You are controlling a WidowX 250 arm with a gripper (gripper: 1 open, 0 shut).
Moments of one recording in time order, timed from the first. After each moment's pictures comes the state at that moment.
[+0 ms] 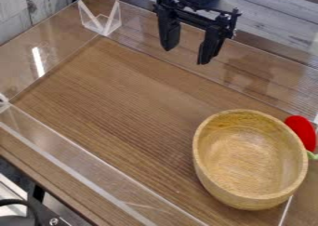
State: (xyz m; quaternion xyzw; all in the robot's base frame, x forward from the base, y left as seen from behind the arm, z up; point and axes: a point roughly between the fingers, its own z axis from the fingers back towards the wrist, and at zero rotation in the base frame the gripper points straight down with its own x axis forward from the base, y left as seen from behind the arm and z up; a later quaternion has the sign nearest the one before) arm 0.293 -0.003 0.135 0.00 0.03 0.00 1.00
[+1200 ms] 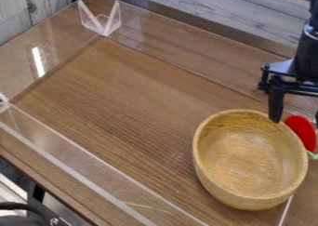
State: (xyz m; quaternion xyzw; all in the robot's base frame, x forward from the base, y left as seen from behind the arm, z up) arm 0.309 -0.152 0.087 -0.04 0.02 0.17 0.98
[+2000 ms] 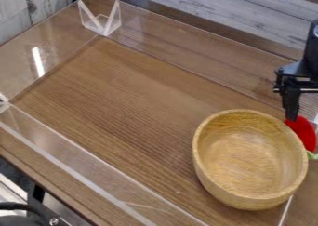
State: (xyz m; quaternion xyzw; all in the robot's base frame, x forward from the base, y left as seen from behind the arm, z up) arm 0.342 -0.152 0.072 -0.06 0.00 0.25 0.97
